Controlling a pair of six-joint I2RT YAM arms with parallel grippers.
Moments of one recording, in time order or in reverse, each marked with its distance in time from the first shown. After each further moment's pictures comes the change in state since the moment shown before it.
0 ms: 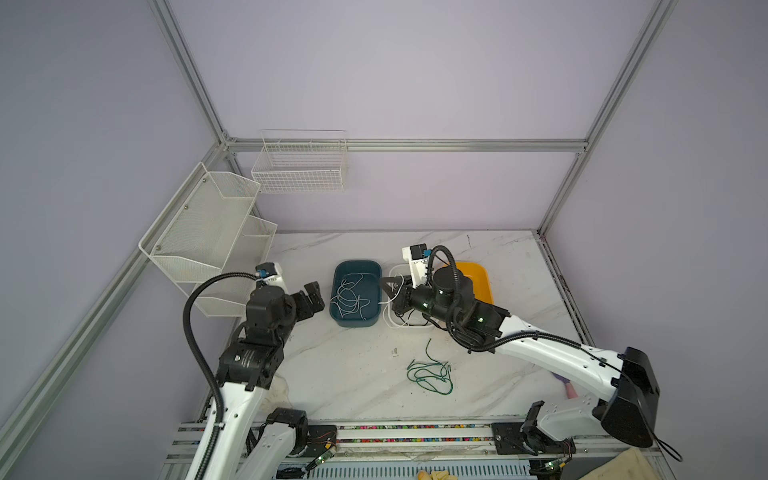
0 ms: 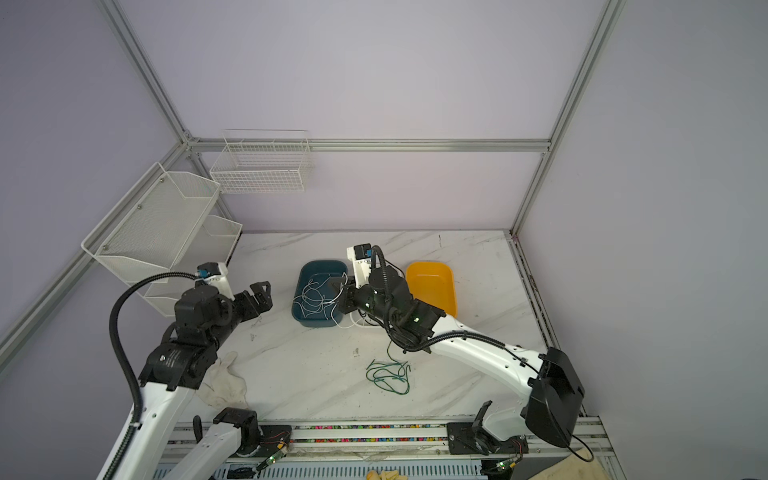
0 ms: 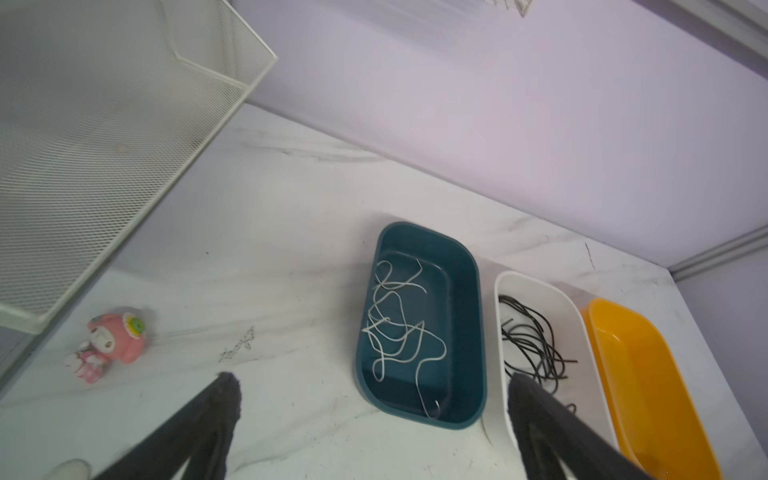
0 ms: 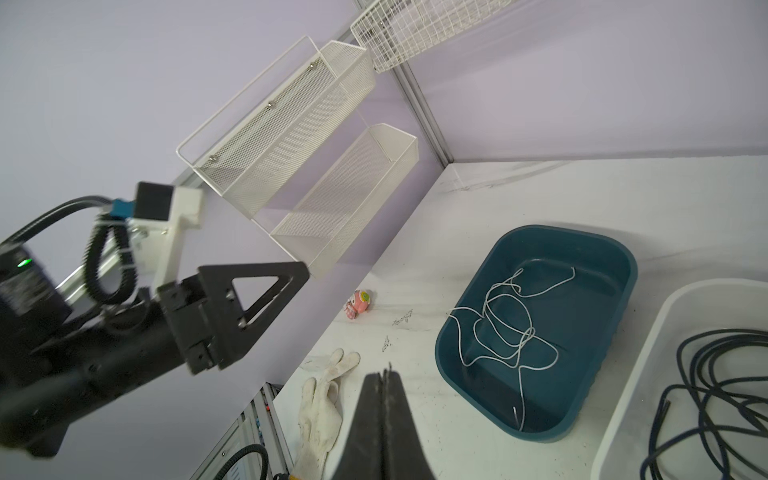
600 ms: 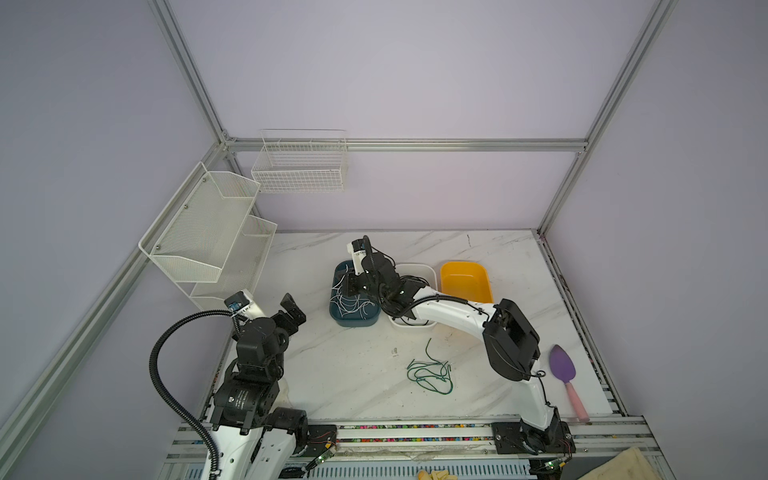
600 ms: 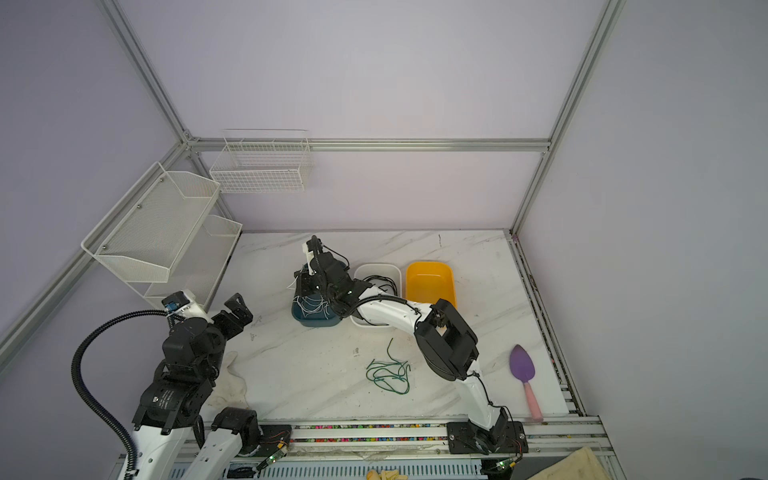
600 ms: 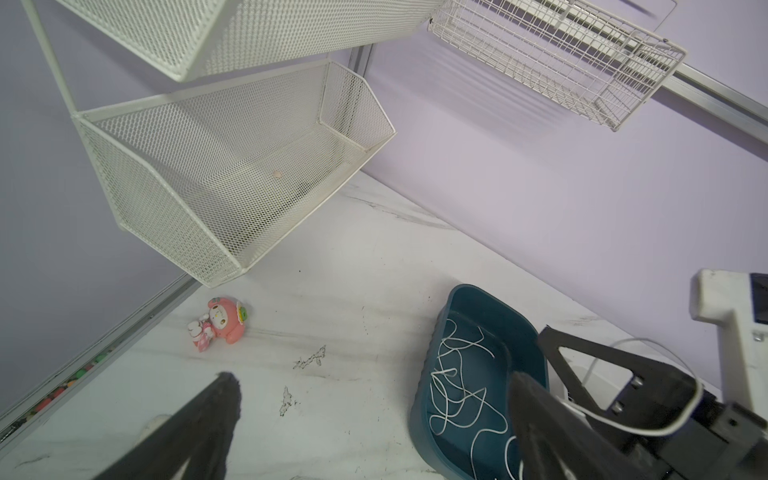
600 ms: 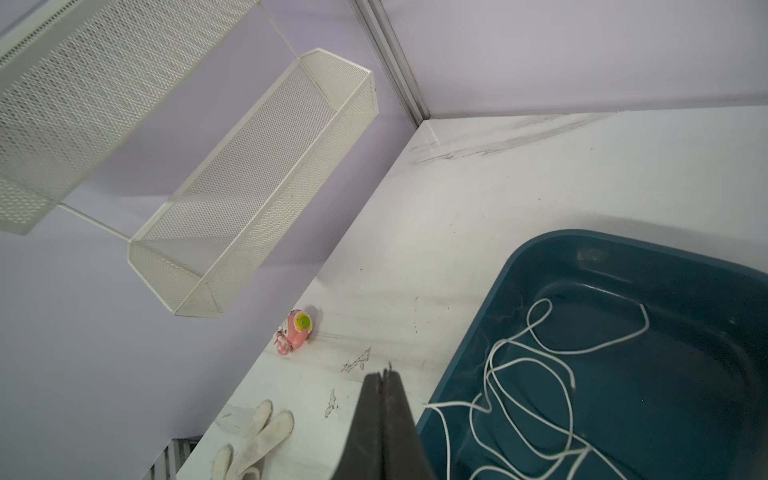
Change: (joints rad) left arm 0.000 -0.161 -0.103 0.013 -0.248 -0.080; right arm -0.006 0.682 0.565 -0.028 0.015 -0.026
